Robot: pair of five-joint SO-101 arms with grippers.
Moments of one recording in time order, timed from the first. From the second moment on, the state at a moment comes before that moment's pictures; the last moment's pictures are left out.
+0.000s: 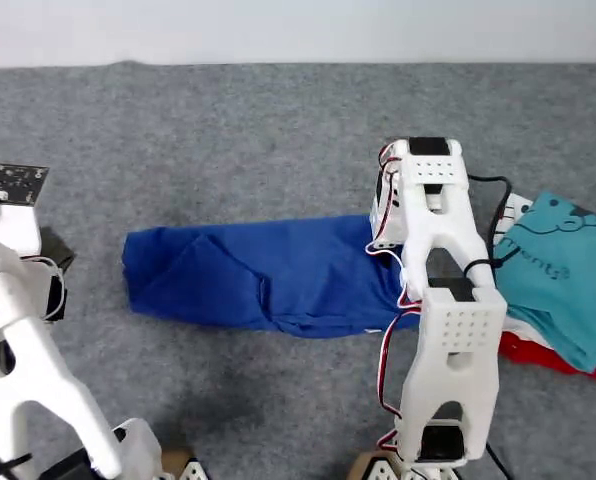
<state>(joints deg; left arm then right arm) -36.9 -25.6 19.3 98.9 -25.5 -3.5 38.6 -27.3 94.9 2.3</state>
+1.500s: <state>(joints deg) -37.0 -26.0 19.3 99.1 -25.5 -40.8 26.1 -27.3 86.1 14.8</state>
